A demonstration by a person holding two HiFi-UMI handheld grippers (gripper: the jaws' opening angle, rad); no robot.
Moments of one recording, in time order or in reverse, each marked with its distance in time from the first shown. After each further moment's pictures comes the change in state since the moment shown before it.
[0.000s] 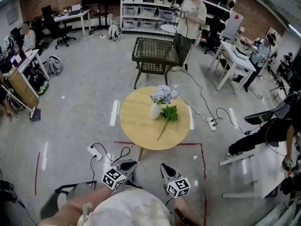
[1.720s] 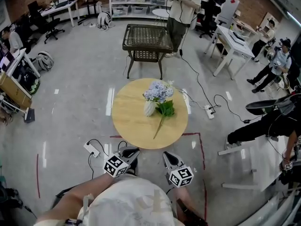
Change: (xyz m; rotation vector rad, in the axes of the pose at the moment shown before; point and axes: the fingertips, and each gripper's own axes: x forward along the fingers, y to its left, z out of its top) left arm 0.080 0.063 0.045 0.026 0.021 -0.091; right arm 0.054 -0.077 0.025 0.041 0.018 -0.079
